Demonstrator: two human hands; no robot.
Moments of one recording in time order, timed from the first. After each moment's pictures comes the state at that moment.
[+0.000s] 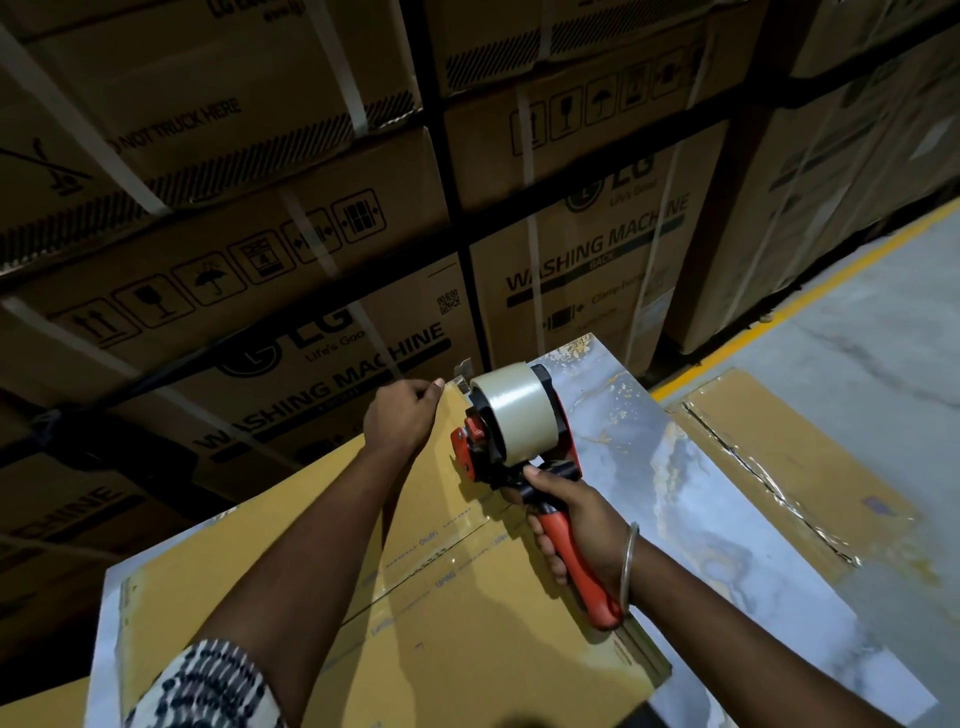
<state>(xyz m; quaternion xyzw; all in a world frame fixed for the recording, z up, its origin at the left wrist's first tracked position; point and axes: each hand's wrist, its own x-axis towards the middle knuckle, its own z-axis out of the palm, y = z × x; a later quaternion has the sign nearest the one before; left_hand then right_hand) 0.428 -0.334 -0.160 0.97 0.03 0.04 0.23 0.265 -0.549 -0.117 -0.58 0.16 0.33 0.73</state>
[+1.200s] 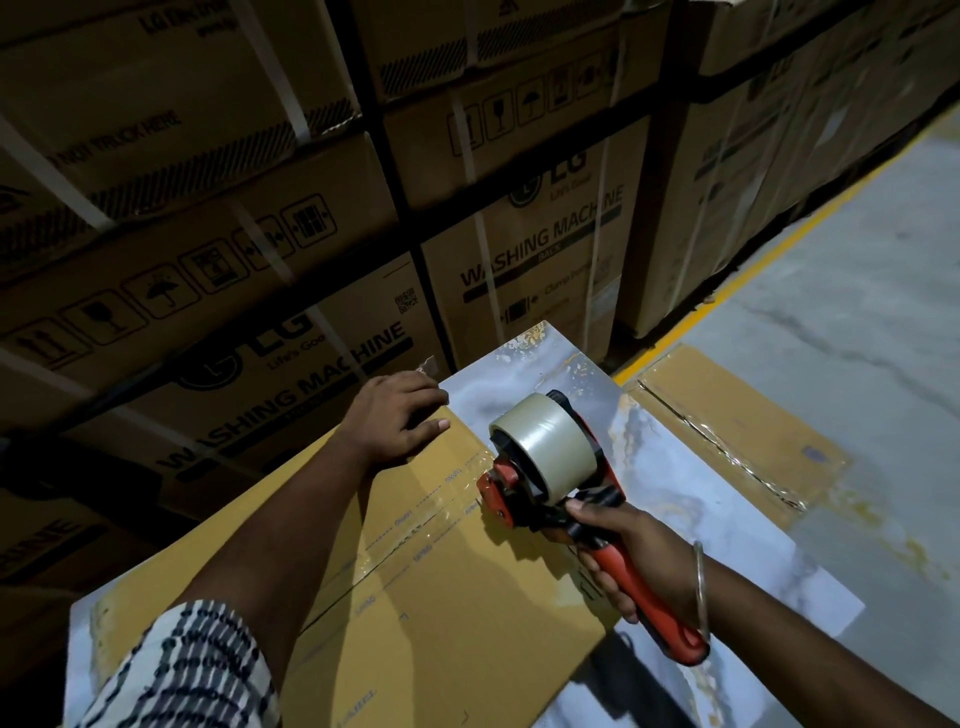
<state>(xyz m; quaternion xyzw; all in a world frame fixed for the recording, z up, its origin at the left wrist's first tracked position) 0.426 -0.321 -0.156 0.92 -0.39 0.02 0.05 0.185 -0.607 -0.122 -0.60 0.16 0.33 0.71</state>
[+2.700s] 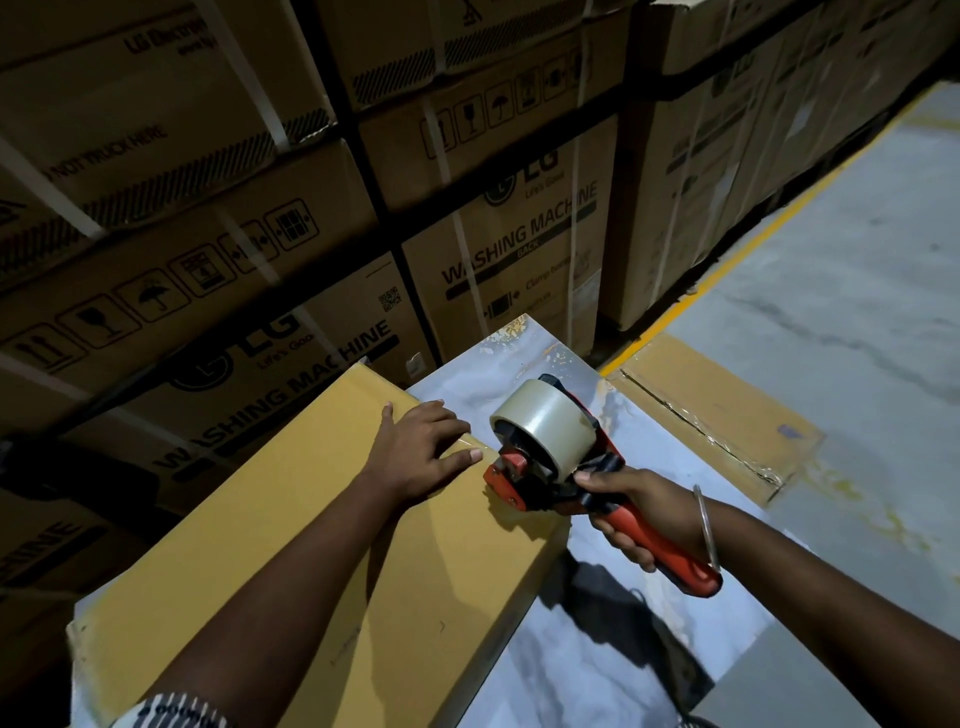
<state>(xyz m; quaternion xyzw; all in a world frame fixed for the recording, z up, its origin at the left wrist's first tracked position) 0.331 -0.370 -0.151 0.94 -0.31 -0.04 0.10 0.180 -0.654 -0.119 -0.63 0.15 0.38 0.66</state>
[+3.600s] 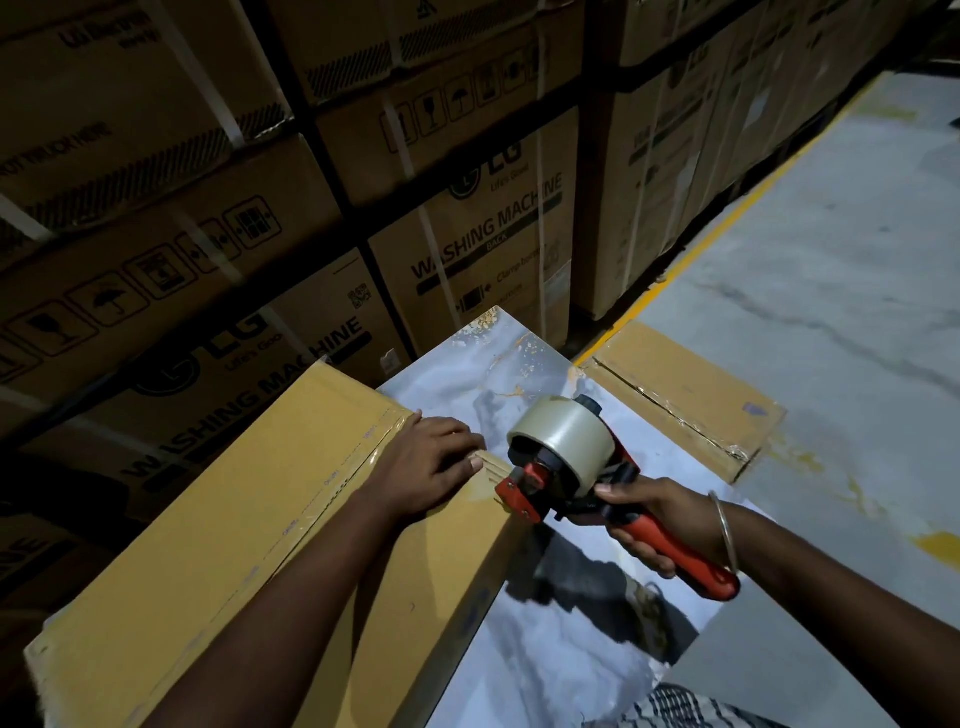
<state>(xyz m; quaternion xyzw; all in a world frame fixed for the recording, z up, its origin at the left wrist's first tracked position) 0.298 -0.396 -0.150 0.90 -0.41 -0.06 0.15 0.140 -0.690 -0.146 -0.58 0.13 0.38 0.70</state>
